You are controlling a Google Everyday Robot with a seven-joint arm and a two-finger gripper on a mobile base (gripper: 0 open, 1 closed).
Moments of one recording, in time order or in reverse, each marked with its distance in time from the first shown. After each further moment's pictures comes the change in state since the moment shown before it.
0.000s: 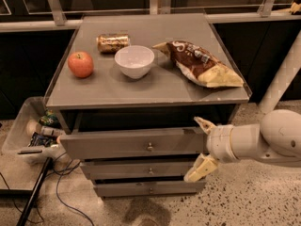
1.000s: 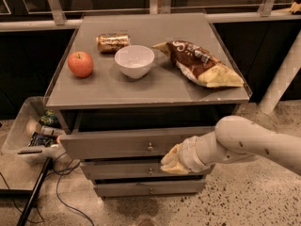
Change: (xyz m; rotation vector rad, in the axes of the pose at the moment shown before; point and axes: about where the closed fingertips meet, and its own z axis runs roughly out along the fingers) arm 0.014 0.049 0.086 -0.207 0.070 -0.045
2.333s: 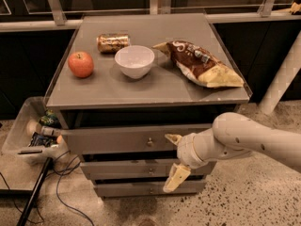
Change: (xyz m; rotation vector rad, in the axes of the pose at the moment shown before) arm -0.005 -0.012 0.009 0.000 0.000 -0.003
